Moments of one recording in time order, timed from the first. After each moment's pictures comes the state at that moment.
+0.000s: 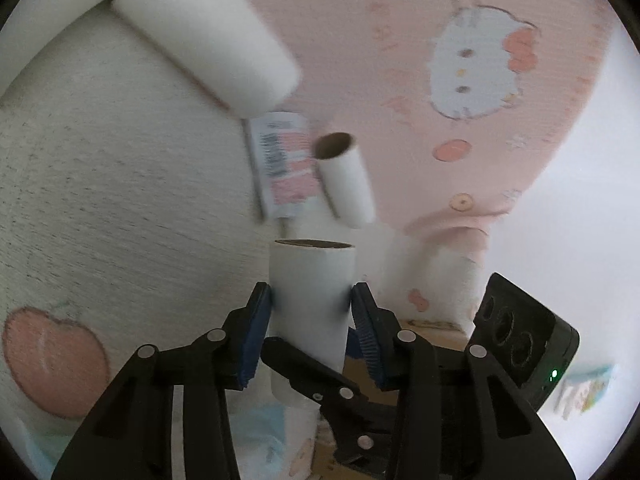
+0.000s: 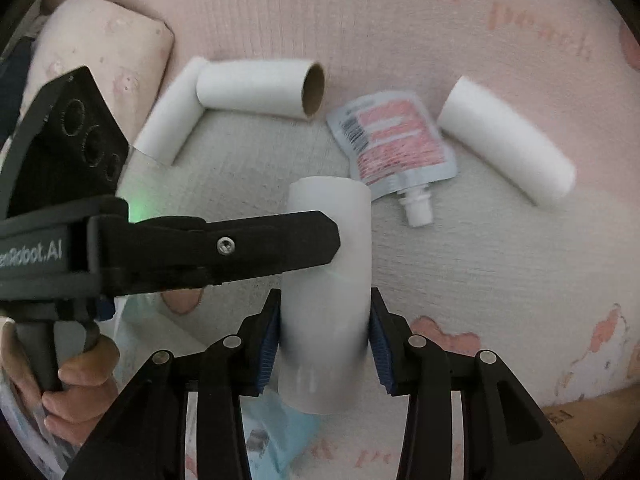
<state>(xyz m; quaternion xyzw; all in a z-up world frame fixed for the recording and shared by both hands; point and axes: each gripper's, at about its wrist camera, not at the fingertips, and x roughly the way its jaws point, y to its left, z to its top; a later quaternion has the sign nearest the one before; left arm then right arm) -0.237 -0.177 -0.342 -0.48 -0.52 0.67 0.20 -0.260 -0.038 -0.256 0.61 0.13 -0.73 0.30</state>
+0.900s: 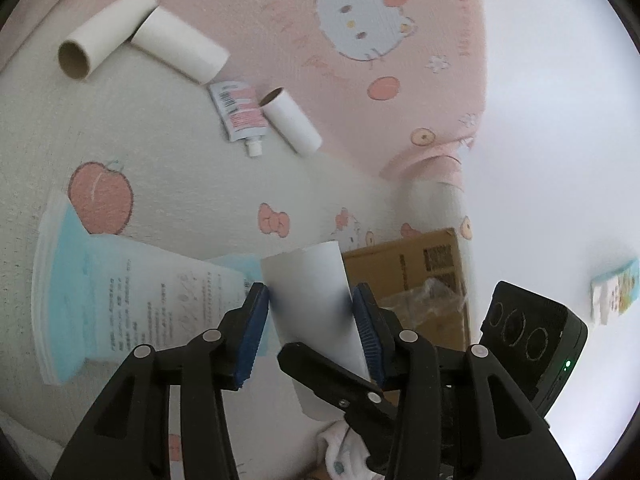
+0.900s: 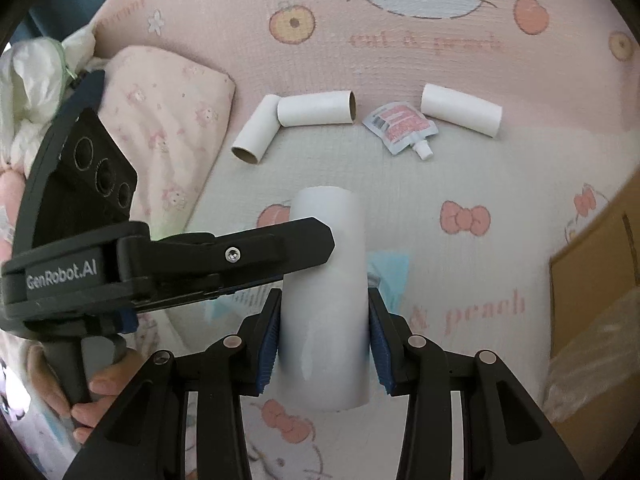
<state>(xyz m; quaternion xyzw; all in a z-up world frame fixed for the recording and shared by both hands) -0.107 -0.160 -0.268 -0.46 -0.42 0.75 0.23 -0.119 0.000 -0.200 0.53 0.01 -0.80 0.28</state>
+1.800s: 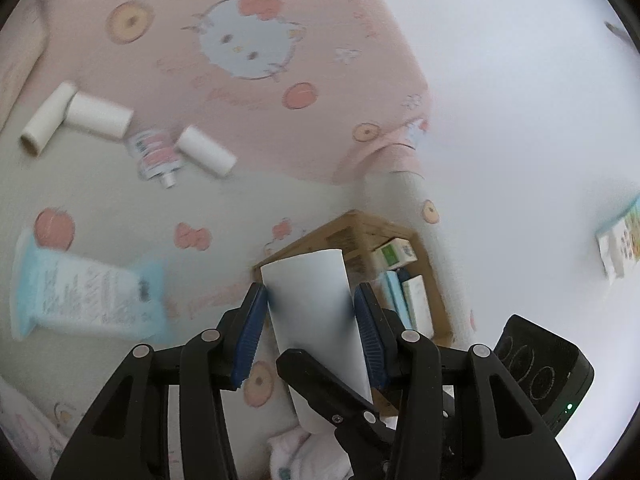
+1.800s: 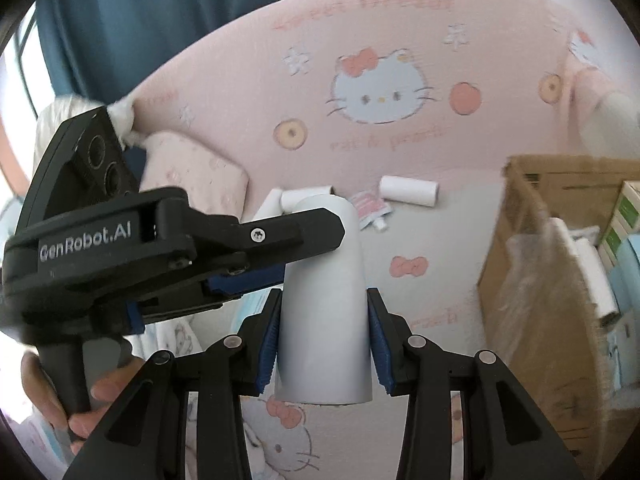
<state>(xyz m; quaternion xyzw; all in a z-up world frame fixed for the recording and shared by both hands) -0.076 -0.069 -0.157 -0.41 -0.35 0.81 0.23 -0.056 0.082 -0.121 0.40 -0.04 -0.88 0.27</state>
